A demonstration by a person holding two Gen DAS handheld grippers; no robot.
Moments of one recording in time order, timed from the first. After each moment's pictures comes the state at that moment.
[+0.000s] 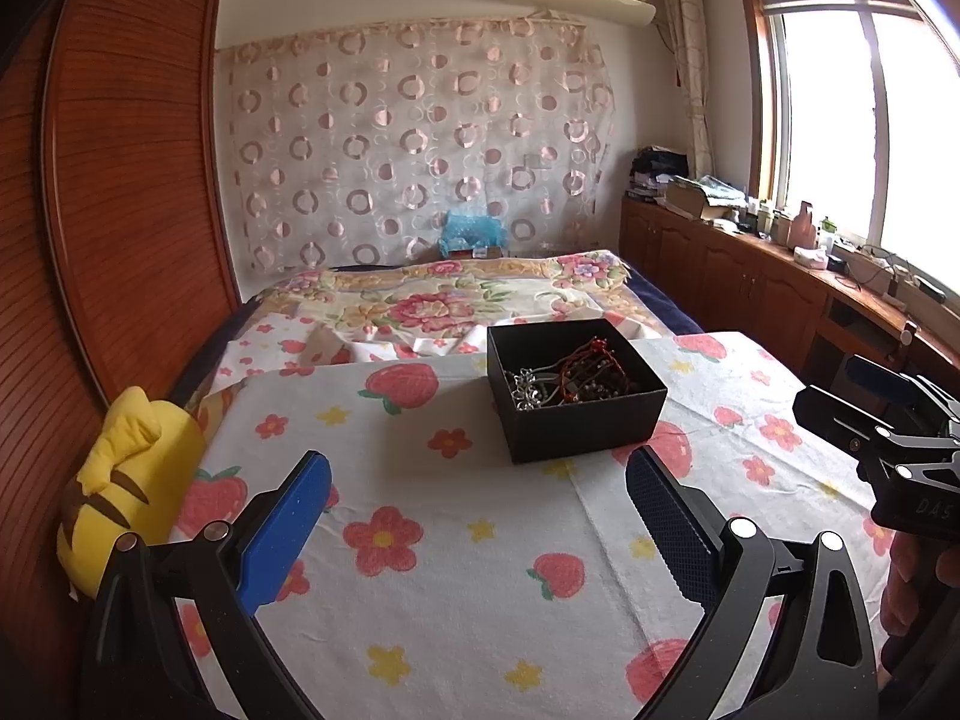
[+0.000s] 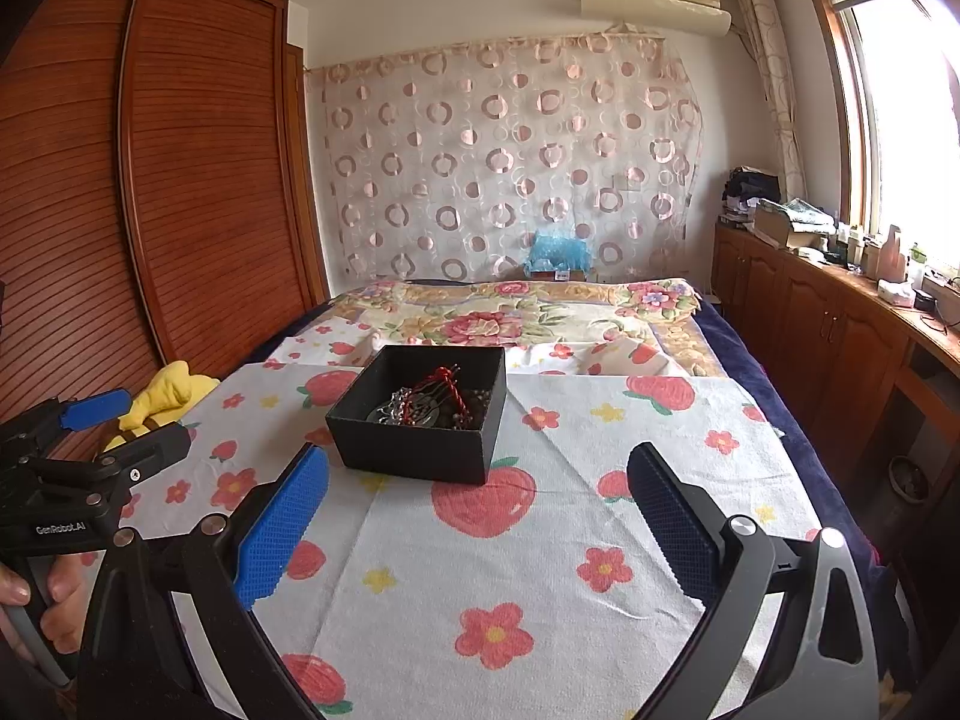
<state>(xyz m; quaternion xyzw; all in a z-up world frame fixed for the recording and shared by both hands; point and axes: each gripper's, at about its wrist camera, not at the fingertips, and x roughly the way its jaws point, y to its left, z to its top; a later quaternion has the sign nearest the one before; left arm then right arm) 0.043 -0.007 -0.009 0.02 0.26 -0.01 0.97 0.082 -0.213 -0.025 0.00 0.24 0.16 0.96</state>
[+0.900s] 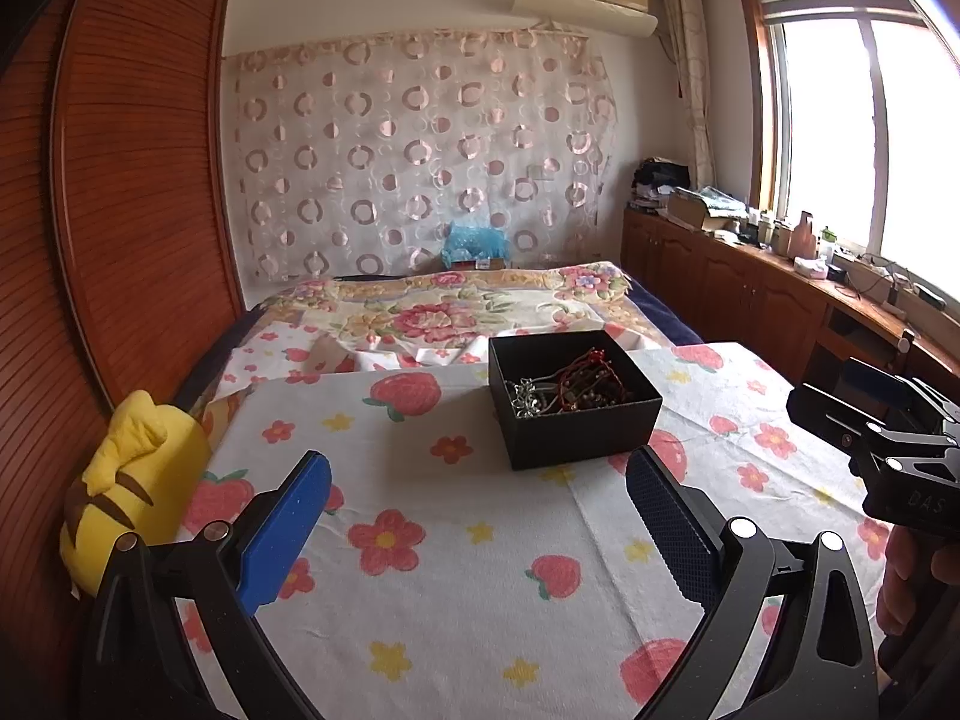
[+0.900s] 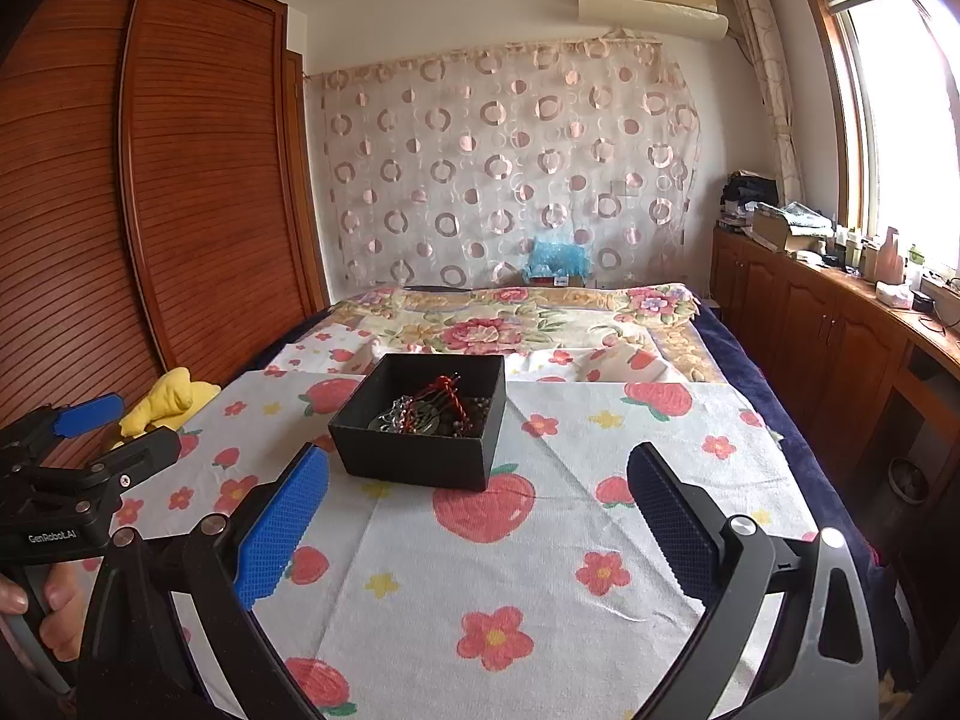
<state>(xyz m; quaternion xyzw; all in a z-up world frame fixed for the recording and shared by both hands) 0.035 -0.019 -0.005 0.02 0.25 0.00 0.97 0.083 -0.213 -0.011 0.00 0.23 0.16 0.96</state>
